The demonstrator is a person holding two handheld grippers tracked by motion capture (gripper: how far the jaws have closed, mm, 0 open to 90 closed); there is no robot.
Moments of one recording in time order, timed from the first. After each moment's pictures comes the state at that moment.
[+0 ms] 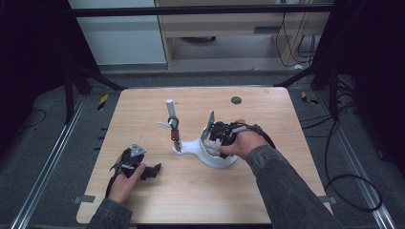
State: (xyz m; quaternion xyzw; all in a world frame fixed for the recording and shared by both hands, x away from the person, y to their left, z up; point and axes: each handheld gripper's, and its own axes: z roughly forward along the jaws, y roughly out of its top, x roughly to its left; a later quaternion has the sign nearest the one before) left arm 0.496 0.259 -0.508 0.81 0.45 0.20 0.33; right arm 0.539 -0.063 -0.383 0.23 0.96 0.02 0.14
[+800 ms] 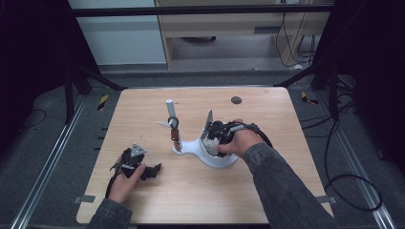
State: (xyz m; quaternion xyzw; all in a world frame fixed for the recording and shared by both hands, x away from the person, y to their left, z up) left arm 0.496 0.258 -0.508 0.81 0.45 0.20 0.33; right arm 0.547 -0.058 -0.388 0.23 0.96 0.02 0.13
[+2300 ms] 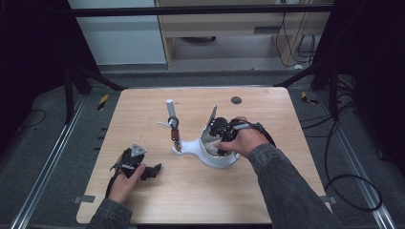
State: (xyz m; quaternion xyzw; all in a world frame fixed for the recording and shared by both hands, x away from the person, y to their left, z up) left arm 0.496 0.258 -0.508 0.81 0.45 0.20 0.33; right arm 0.540 -0.067 -0.370 0.25 0.96 0.07 0.14
